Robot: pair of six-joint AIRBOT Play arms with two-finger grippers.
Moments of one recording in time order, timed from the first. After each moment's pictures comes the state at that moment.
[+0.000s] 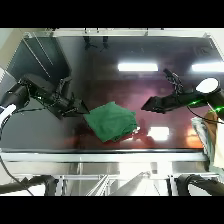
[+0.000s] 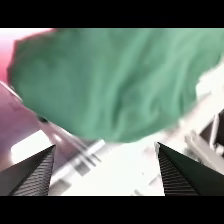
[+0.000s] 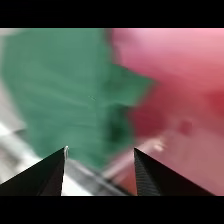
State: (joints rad) left arm -0.05 -1.47 1.11 -2.28 1.39 1.89; right arm 0.06 -1.24 0.94 -0.82 1.16 1.25
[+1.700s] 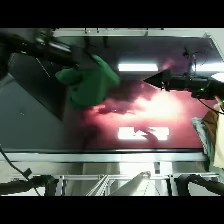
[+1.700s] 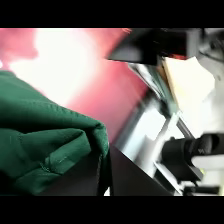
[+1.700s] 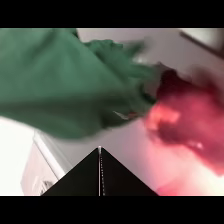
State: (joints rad) left arm -0.25 -1.49 1.69 -2.54 1.42 1.95; right arm -0.03 -1.32 1.04 -0.23 1.14 0.90
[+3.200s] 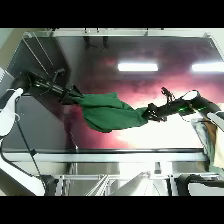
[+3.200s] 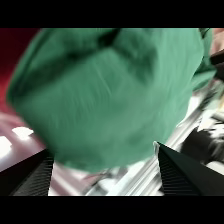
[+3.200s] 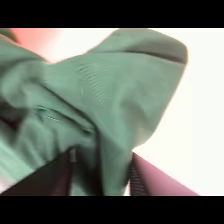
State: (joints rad) left arm 0.10 -1.92 1.52 -2.44 1.54 1.91; right arm 0.01 -1.52 0.87 -0.67 1.05 1.25
